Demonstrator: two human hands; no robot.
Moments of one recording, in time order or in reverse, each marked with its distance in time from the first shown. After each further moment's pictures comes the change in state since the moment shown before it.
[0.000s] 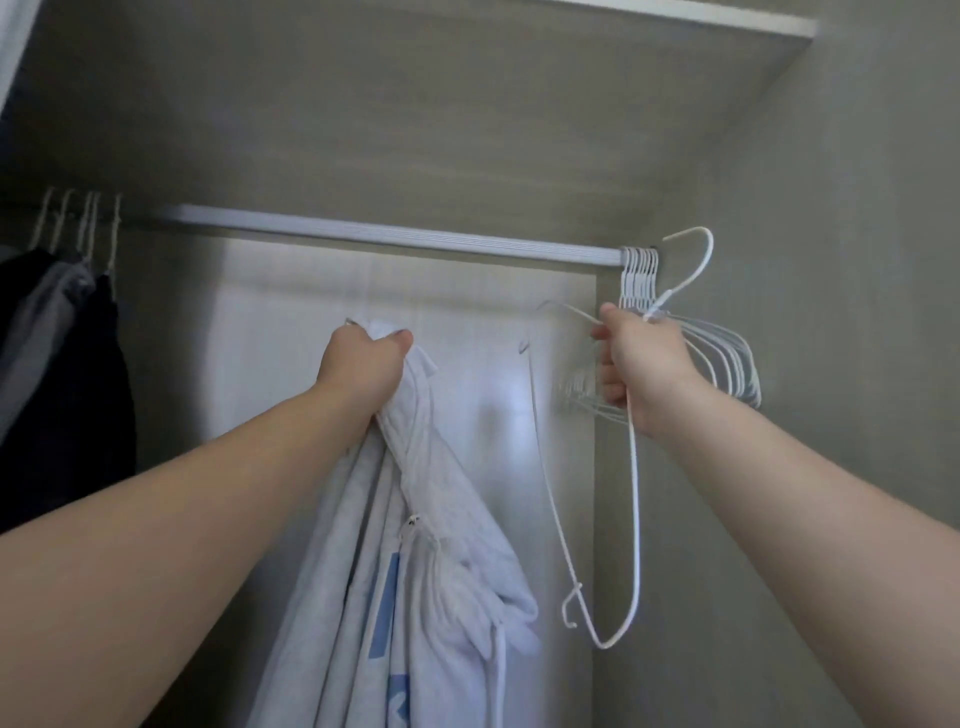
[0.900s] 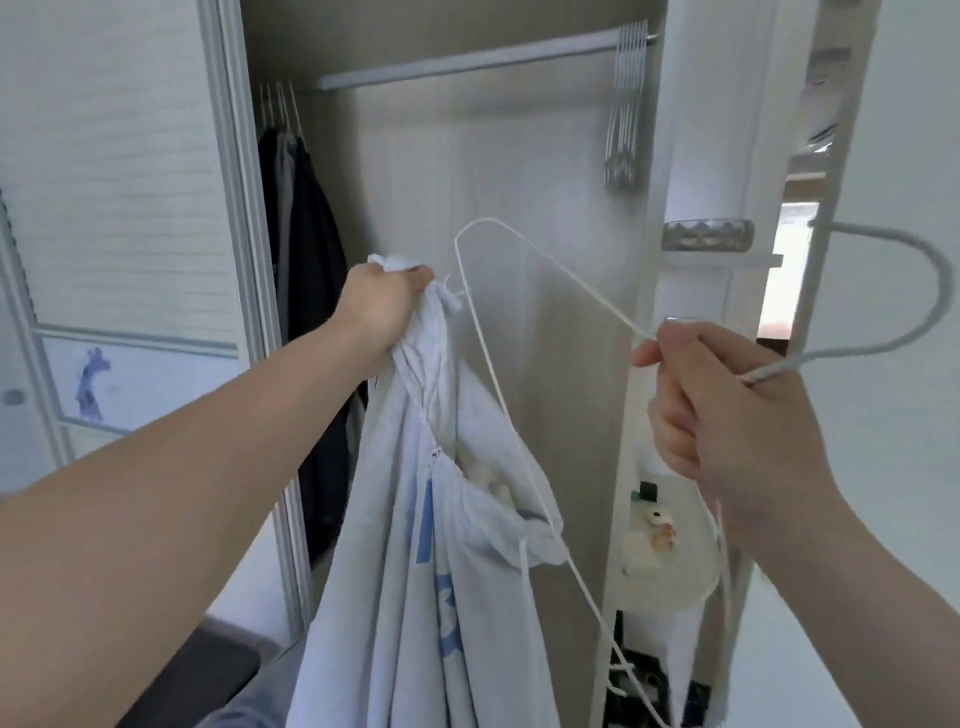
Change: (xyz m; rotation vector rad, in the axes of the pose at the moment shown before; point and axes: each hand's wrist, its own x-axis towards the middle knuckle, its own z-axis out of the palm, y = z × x) left_hand -0.436 0.127 -0.042 0.295 0.058 -0.264; right_hand -0.366 -0.067 -0.334 0.219 -0.429 0.111
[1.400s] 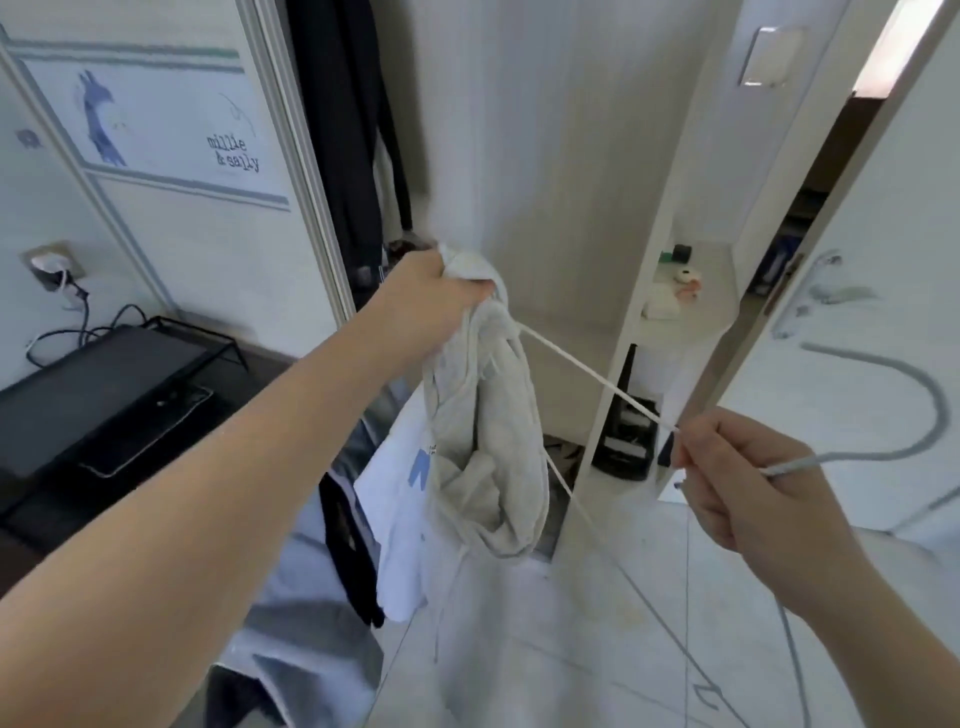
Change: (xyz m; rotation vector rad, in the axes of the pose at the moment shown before) left_hand -0.209 -0.128 -0.029 0.340 -0.308 -0.279; right_hand -0.235 0.069 -0.058 -0.192 -0.220 0.449
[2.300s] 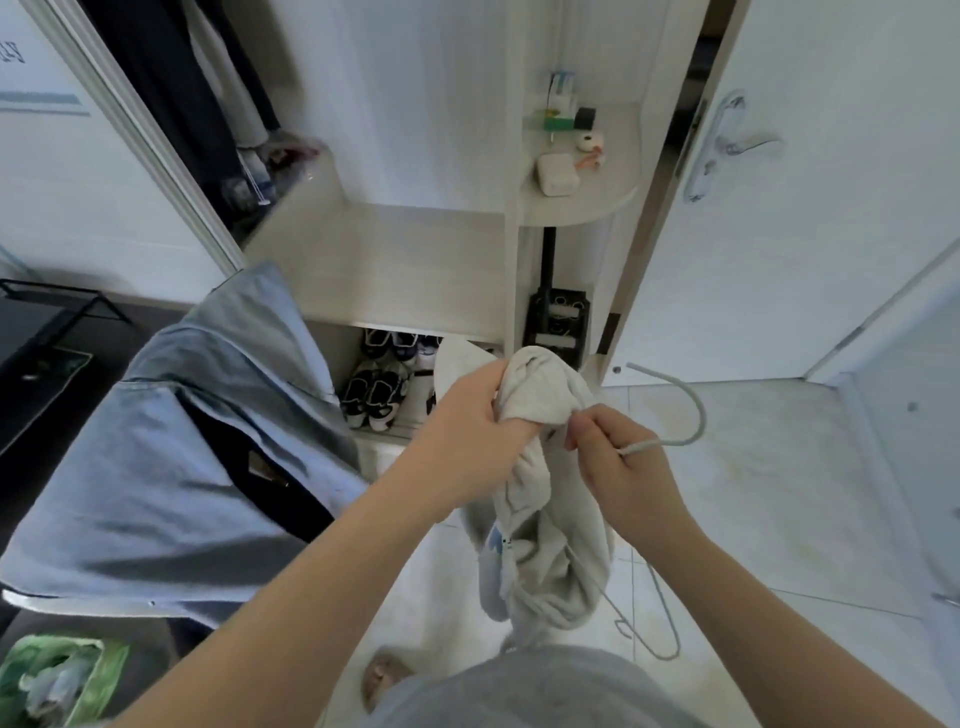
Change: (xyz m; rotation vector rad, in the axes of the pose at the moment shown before) left_hand -0.132 -0.036 0.181 -0.076 -0.443 -0.026; right_hand -0.062 0.113 -0.031 -0.149 0.150 0.150
